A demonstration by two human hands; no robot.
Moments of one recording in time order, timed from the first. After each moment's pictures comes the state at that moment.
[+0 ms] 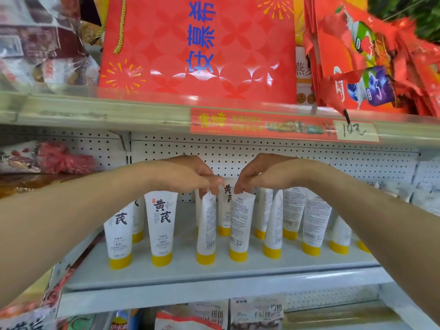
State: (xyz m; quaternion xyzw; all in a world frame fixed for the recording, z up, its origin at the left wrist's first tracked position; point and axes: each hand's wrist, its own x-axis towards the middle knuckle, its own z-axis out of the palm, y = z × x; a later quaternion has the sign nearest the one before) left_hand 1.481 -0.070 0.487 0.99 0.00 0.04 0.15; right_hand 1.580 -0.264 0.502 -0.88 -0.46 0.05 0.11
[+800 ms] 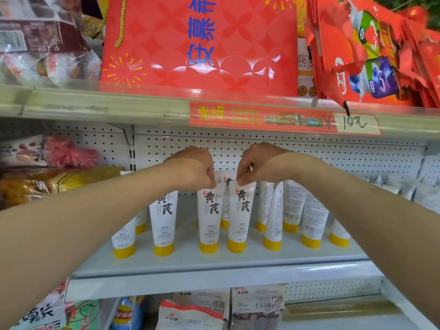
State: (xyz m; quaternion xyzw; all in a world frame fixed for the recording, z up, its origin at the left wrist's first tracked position) left_hand 1.499 -0.082 0.474 0.98 0.08 0.14 0.08; right_hand 1.596 -0.249 0.497 -0.89 -0.45 -0.05 0.09
